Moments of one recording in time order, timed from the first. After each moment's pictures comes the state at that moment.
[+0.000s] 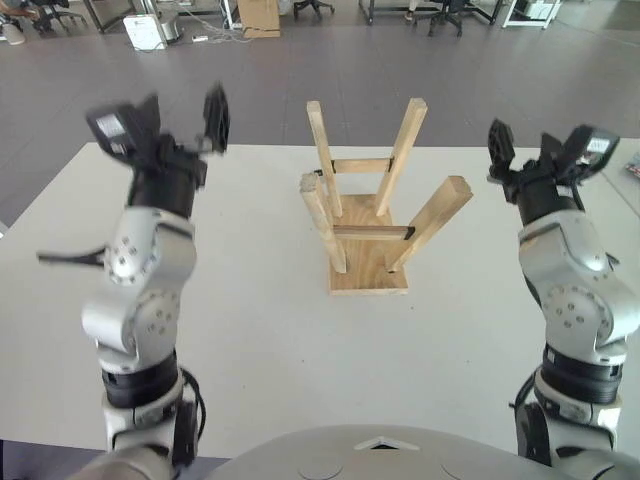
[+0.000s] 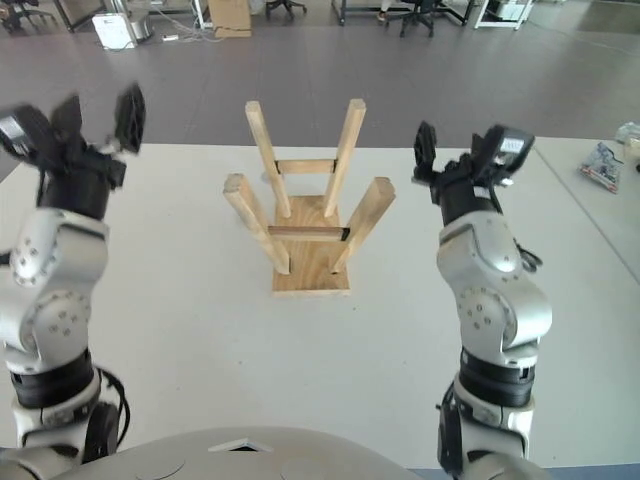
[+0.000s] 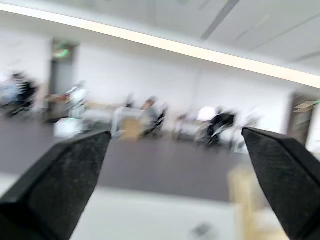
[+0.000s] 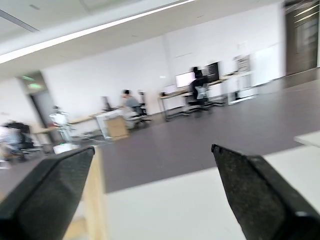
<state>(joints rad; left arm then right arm) -0.14 0.28 0.14 -0.69 -0.50 0.51 0.26 -0.17 -0.31 -0.23 -0.56 0.61 0.58 -0.33</state>
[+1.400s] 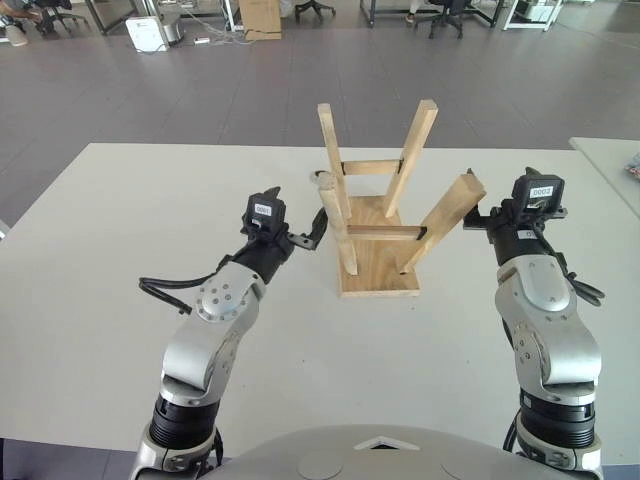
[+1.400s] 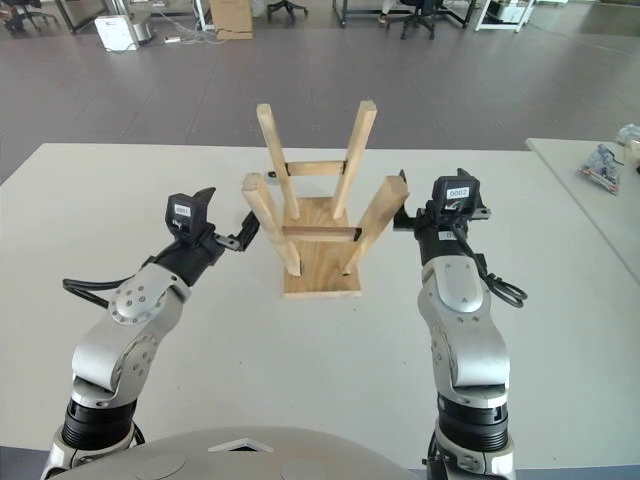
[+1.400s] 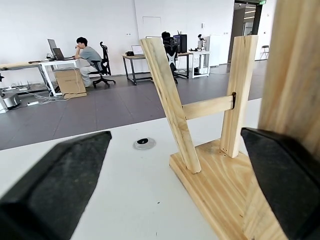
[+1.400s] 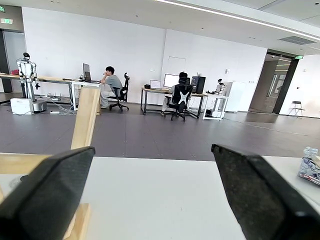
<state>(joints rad) -0.06 0.21 -0.18 -0.63 -0.26 0.61 -0.10 -0.06 -0.22 -0.07 -0.61 0.15 0.56 -0.12</state>
